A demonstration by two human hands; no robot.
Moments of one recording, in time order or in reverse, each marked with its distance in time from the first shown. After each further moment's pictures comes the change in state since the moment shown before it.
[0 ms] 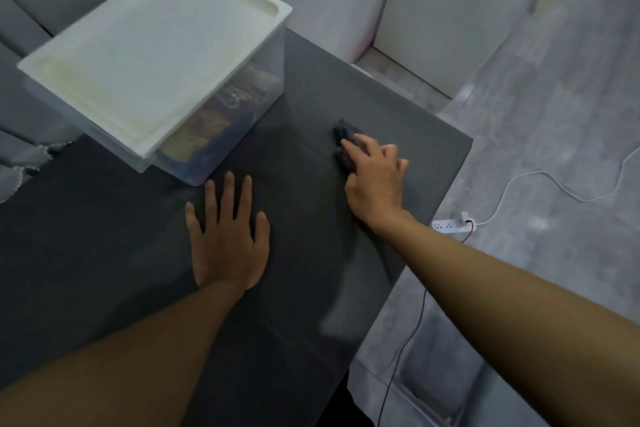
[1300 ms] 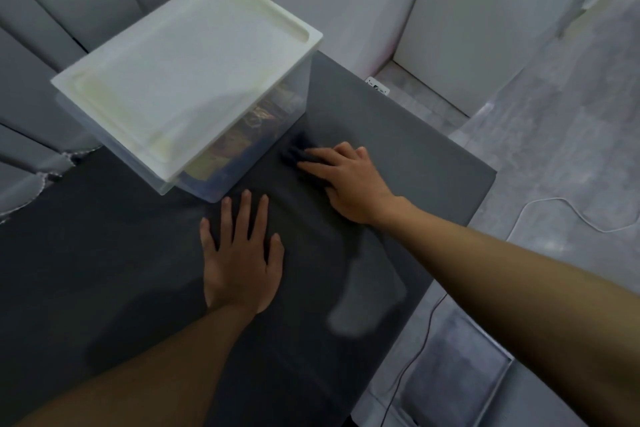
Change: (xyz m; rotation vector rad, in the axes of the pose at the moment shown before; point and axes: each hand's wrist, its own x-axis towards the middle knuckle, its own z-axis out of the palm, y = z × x) left_hand 0.002 0.000 -0.003 0.035 -0.046 0.002; right_hand 0.058 -0.027 0.016 -0.061 -0.167 -0.647
